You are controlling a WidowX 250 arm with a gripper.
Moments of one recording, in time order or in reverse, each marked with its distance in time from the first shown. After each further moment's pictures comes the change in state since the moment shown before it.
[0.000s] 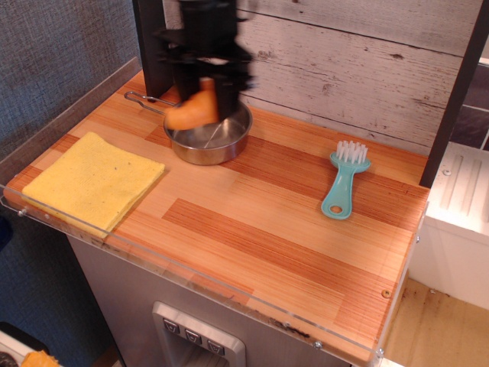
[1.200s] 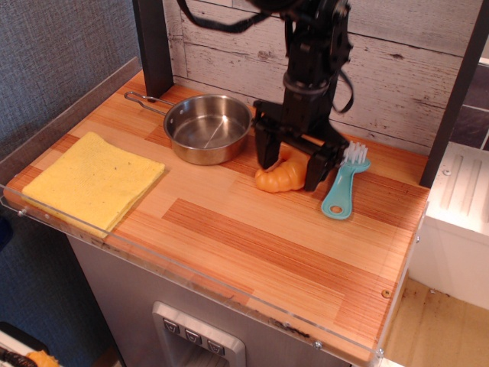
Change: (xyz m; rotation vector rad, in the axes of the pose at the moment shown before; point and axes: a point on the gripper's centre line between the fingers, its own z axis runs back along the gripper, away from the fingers) arm 0.049 -0.093 -0.084 0.080 0.020 -0.068
